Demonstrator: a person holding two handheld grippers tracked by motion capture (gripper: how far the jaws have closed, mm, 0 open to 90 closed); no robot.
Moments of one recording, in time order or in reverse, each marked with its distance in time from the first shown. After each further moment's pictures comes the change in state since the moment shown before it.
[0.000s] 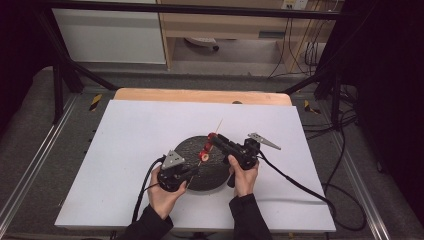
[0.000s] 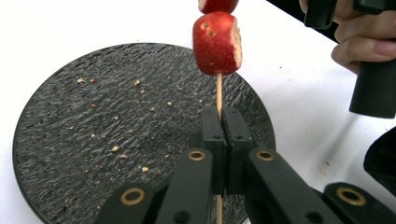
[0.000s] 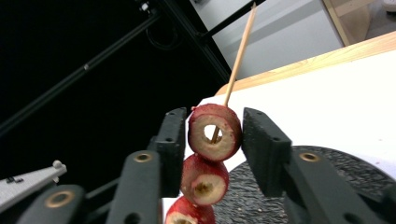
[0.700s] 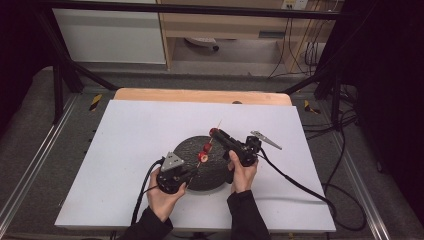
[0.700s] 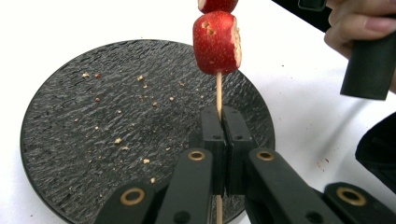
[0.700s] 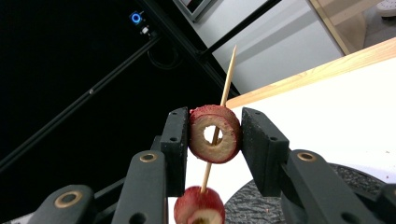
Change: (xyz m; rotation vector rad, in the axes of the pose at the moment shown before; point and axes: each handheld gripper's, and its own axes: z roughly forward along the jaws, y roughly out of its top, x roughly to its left) left arm -0.003 -0.002 -0.003 0.002 0.019 -0.008; right arm -0.003 0.004 0.004 -0.076 0.007 0.068
